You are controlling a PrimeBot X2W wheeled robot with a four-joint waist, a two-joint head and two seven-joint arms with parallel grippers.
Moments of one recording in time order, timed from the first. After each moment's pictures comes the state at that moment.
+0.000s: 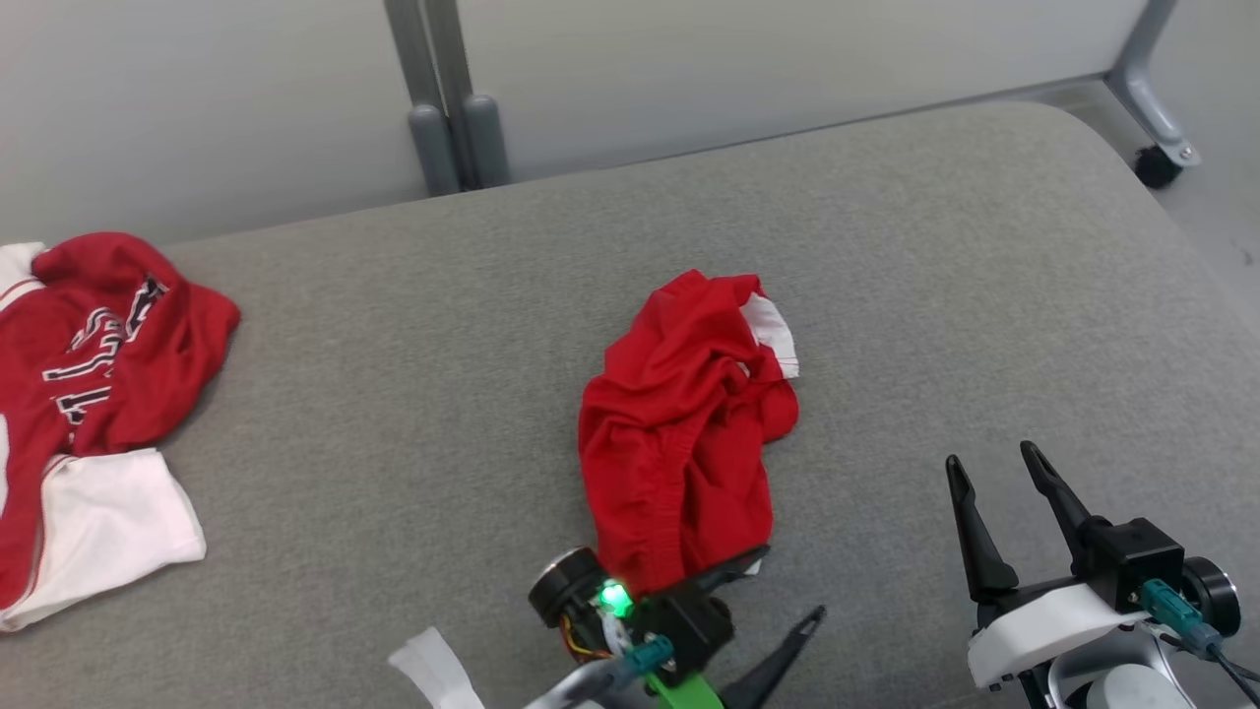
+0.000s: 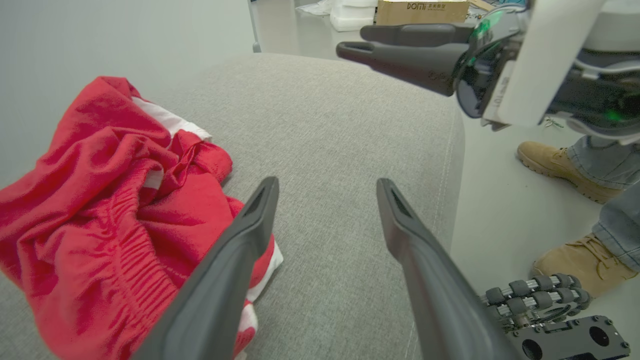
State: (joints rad) left arm -0.32 0.08 -0.95 0.37 -0.28 -0.13 -0.16; right arm -0.01 -0.14 0.05 0.20 0.12 0.13 -0.26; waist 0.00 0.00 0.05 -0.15
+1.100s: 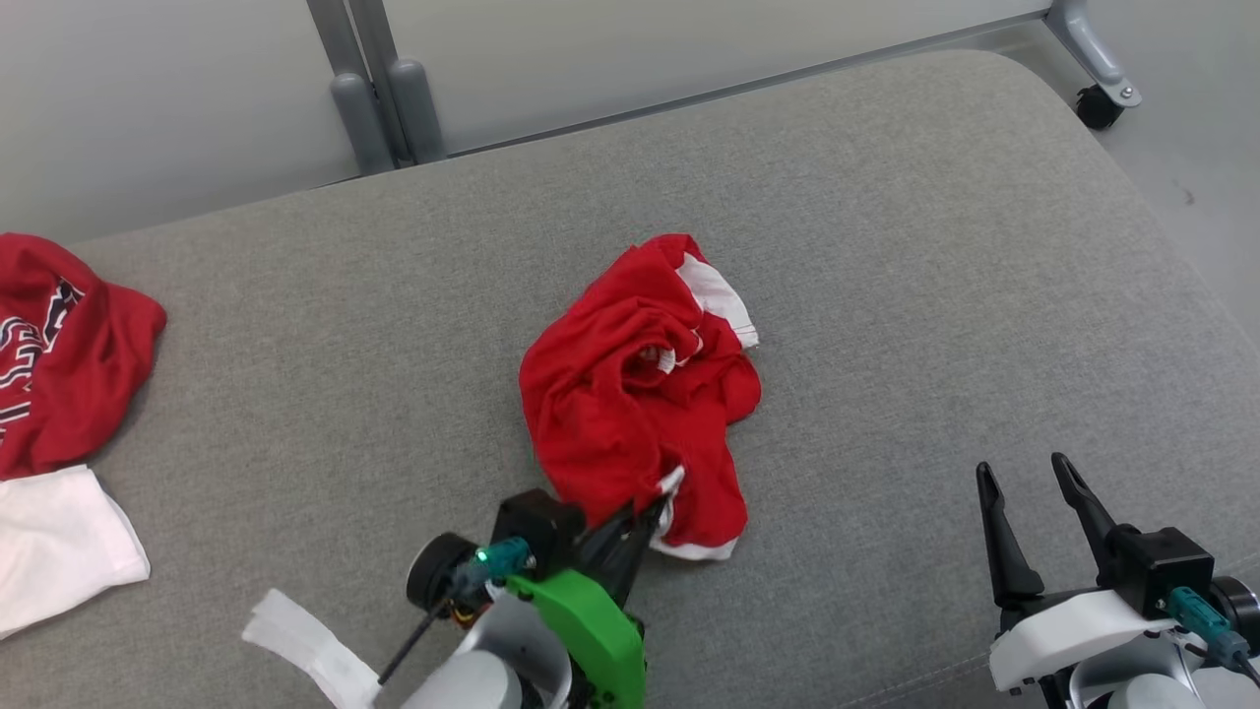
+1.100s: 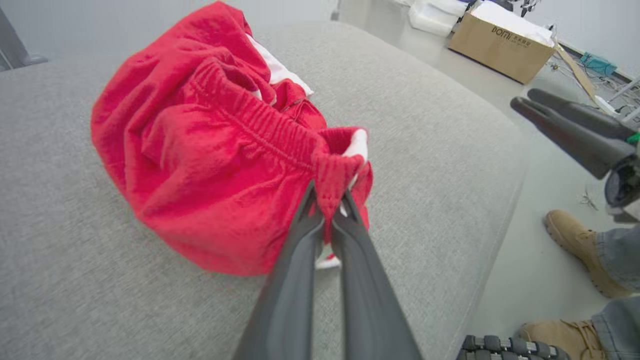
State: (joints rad) left arm -0.26 0.18 -0.75 0.23 -0.51 0.01 0.03; right arm 0.01 -0.13 -0.01 0.21 0.13 0.13 -0.26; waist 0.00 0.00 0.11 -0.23
